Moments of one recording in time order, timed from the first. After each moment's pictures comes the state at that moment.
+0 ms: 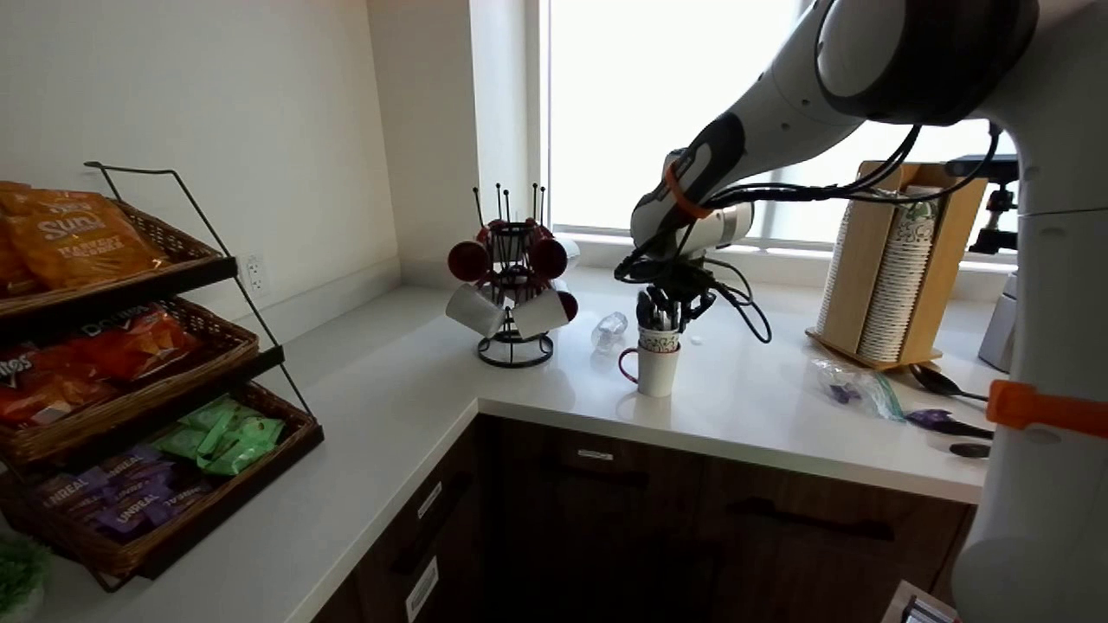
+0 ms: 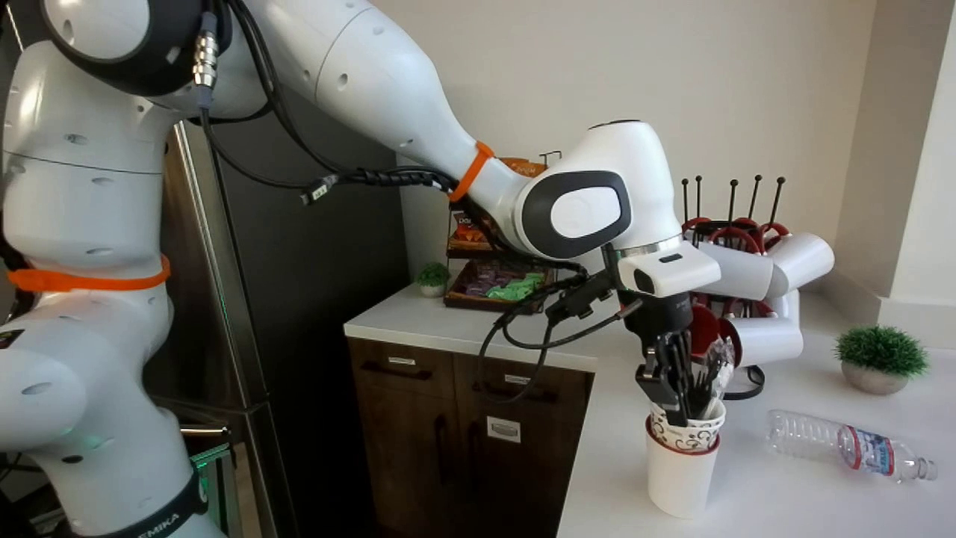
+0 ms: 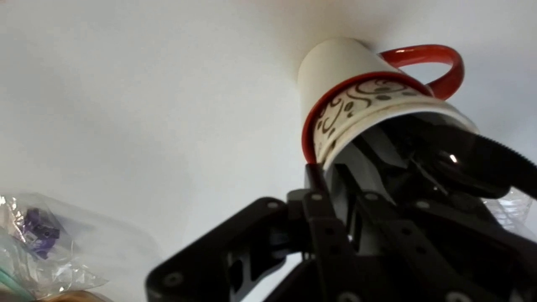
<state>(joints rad) -0.25 0.26 -0.30 -1.99 -0.13 2.46 0.84</state>
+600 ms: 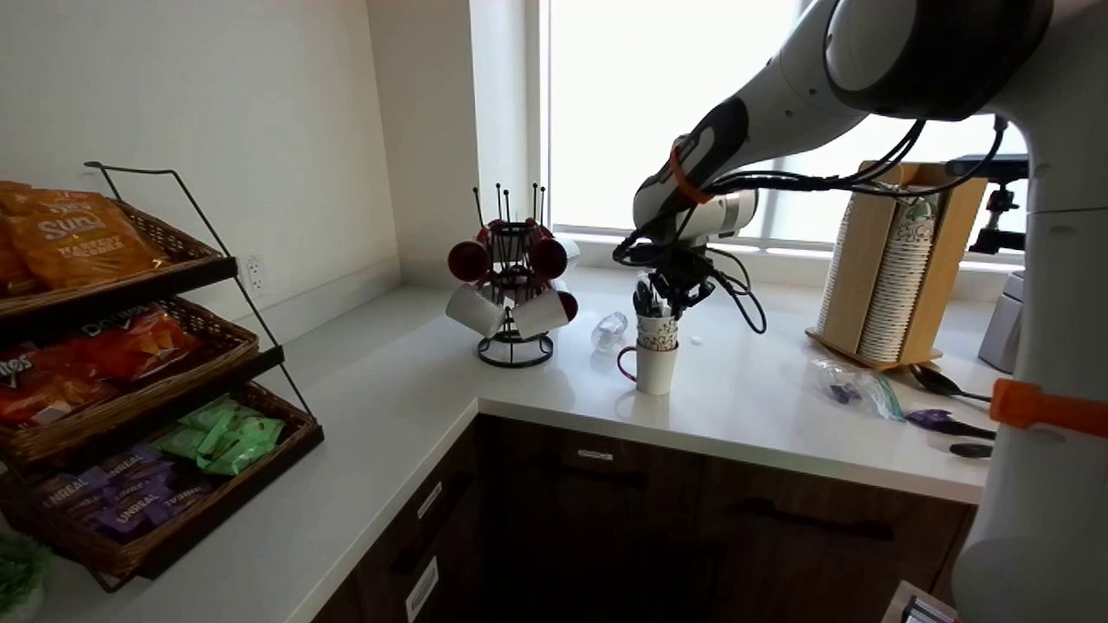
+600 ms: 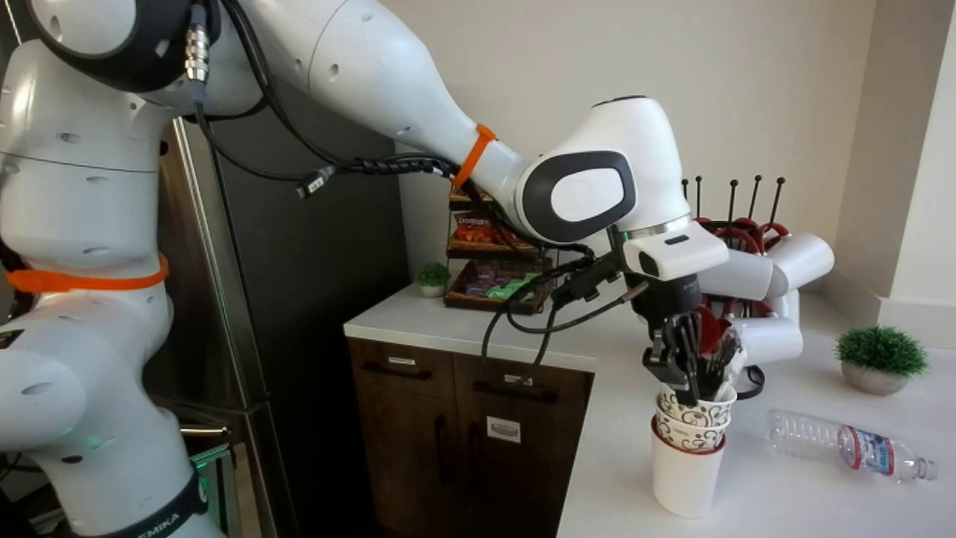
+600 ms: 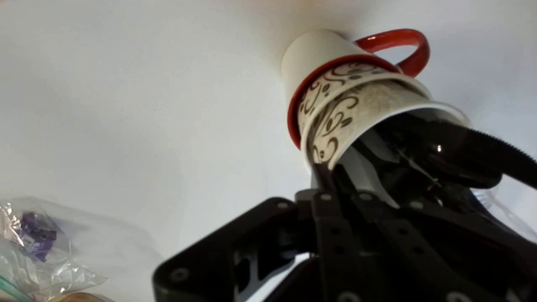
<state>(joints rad) -0.25 0.24 -0.31 -1.96 -0.07 2.44 0.84</state>
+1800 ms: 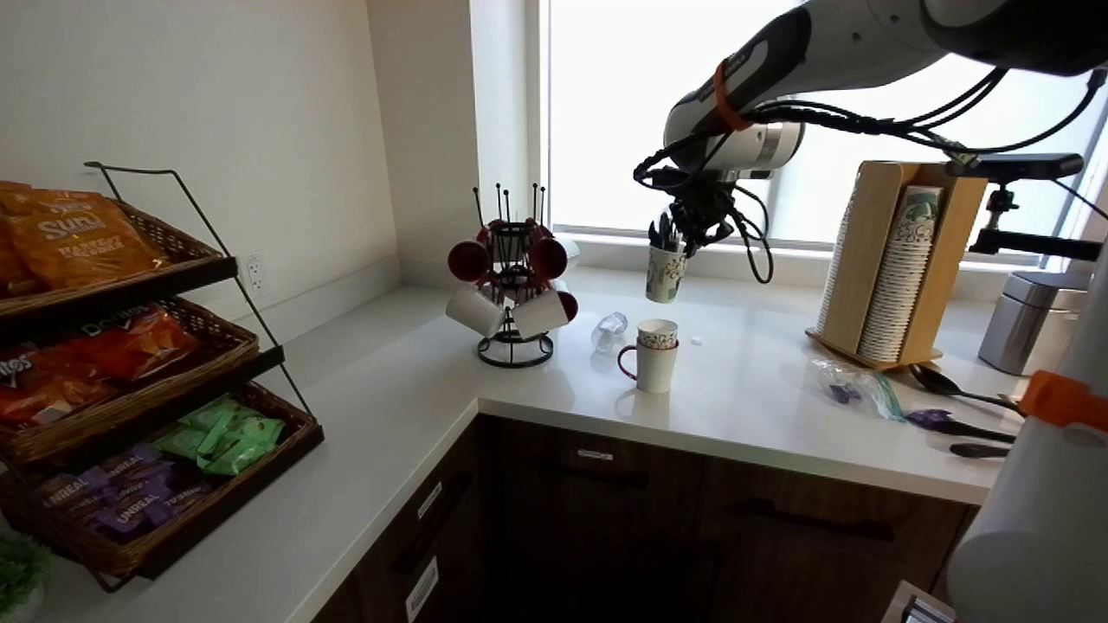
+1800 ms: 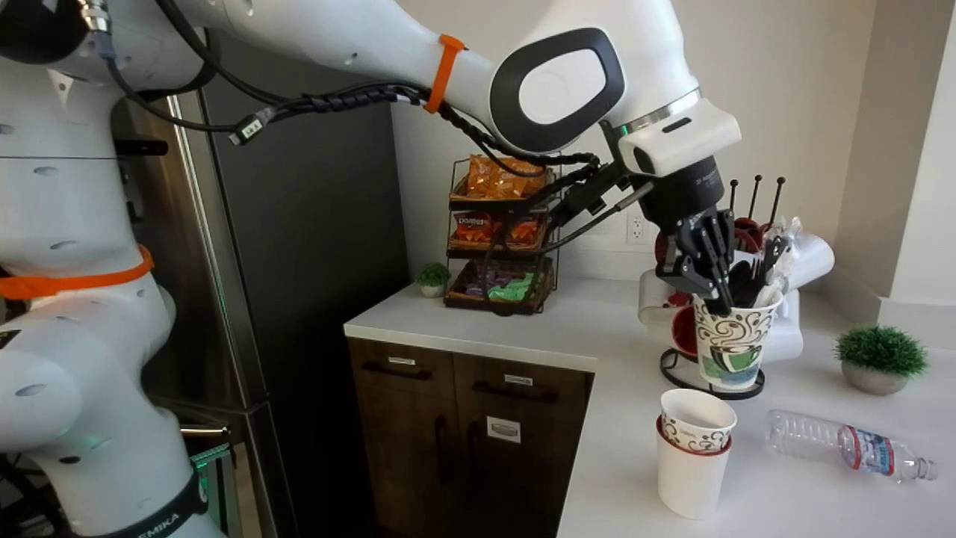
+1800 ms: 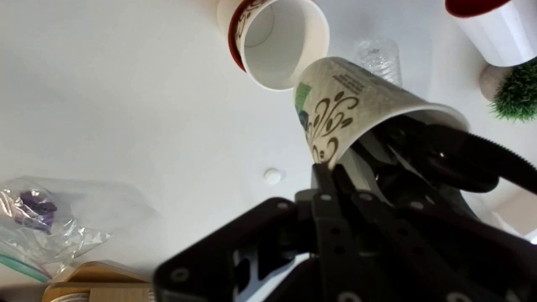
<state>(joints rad) -0.28 0.06 -0.33 -1.94 0.02 2.43 0.88</state>
